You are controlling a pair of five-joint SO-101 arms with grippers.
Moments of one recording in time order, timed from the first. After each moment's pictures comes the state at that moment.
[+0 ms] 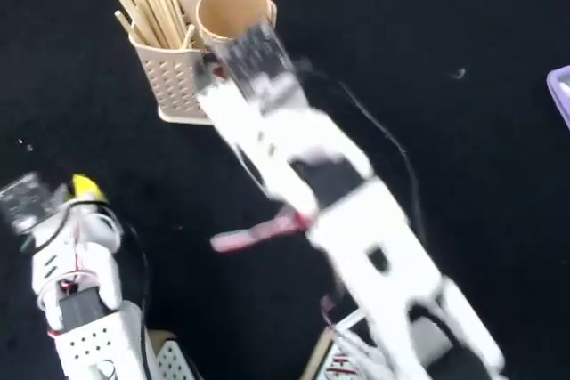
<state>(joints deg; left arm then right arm) -27.2 -101.1 96.1 39.2 8.5 -33.1 -35.2 32.3 29.1 10.9</state>
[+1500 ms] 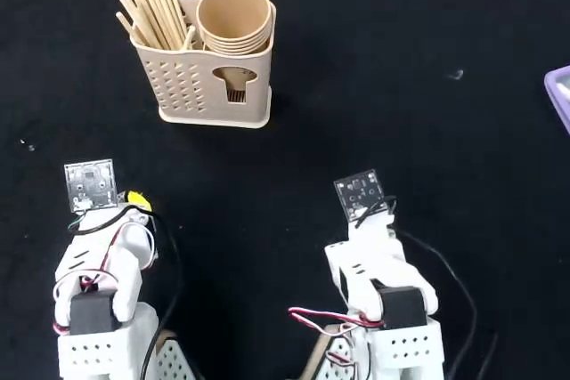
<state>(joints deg) -10.8 -104.4 86.9 60.2 0.7 -6.1 -103.2 94.6 74.3 11.0</state>
